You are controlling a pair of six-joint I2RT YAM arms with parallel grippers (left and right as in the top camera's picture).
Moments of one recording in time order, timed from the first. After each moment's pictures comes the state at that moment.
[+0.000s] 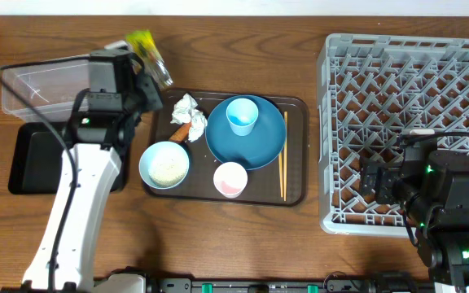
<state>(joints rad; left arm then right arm) -0.06 1.38 1.23 -0.55 -0.07 -0.36 0.04 0.75 0.87 -0.85 -0.05 0.06</state>
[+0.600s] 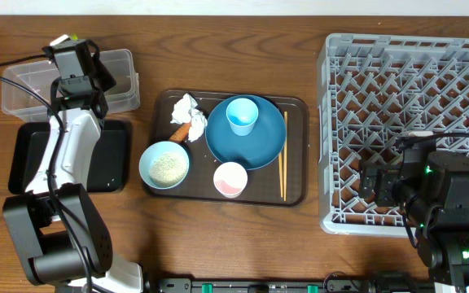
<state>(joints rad) 0.19 1.72 1.23 -0.18 -0.23 -0.35 0.04 0.75 0.87 -0.87 -0.05 0.06</state>
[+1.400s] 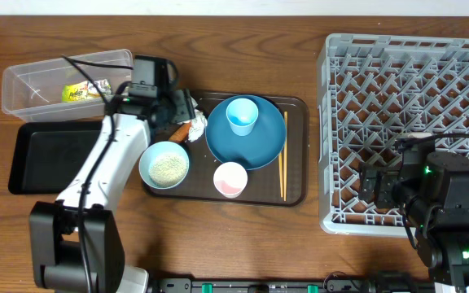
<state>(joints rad) -0.15 1.65 1.20 -0.58 0.07 -0.36 0.04 0.75 0.87 -0.89 -0.05 0.06</state>
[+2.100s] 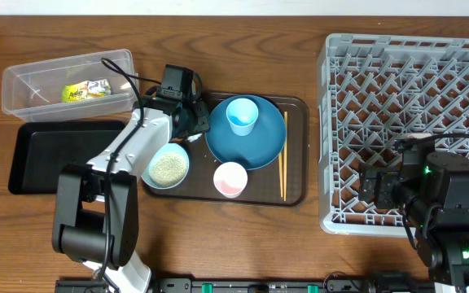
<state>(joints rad) -0.22 1.81 1.19 -0.55 0.15 -0.44 0.04 0.75 0.87 -0.90 -0.05 0.06</state>
